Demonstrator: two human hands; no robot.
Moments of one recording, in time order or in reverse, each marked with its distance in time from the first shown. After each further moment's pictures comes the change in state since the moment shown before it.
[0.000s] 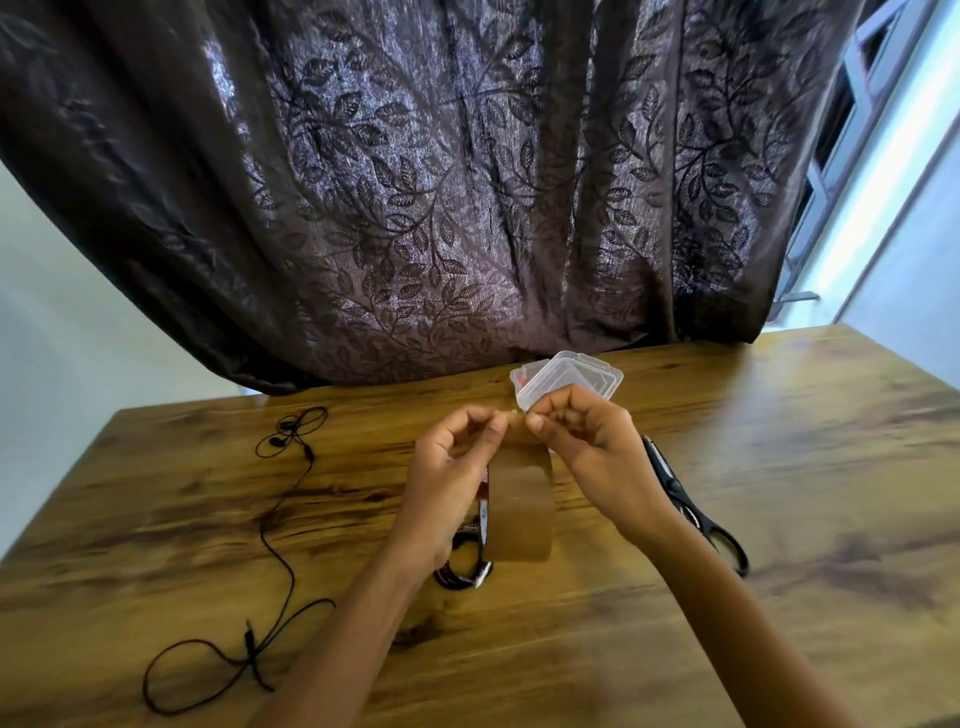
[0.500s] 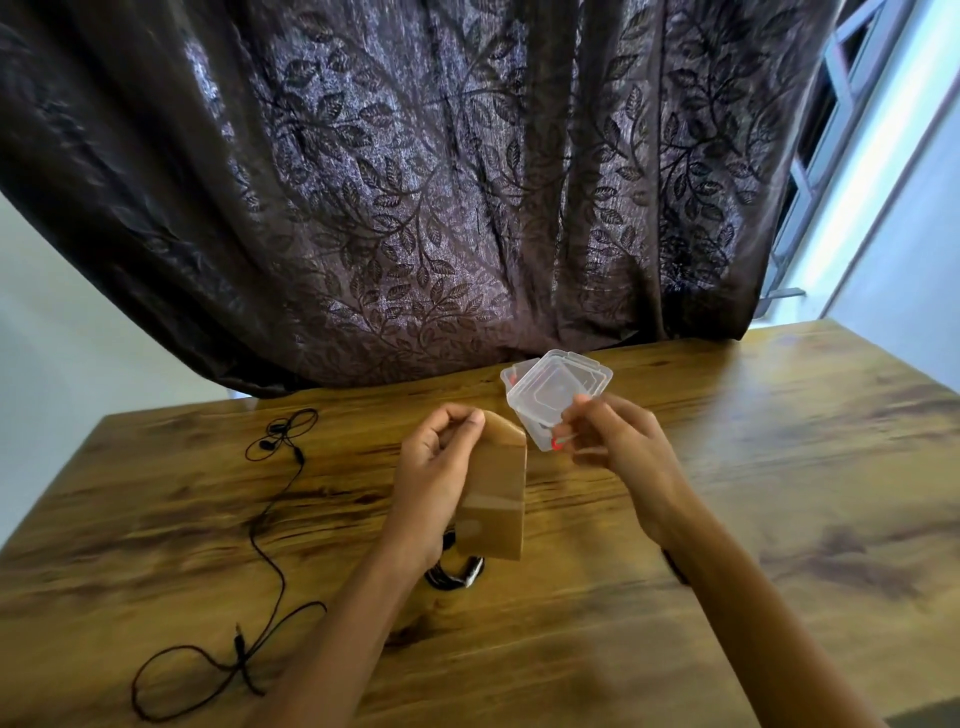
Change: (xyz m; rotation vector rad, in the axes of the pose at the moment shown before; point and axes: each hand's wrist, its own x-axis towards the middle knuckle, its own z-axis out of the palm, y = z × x) left_hand -0.001 0.001 0.005 -0.008 0.105 -0.065; right_hand 0.000 0.012 -0.029 0.072 0.175 0.281
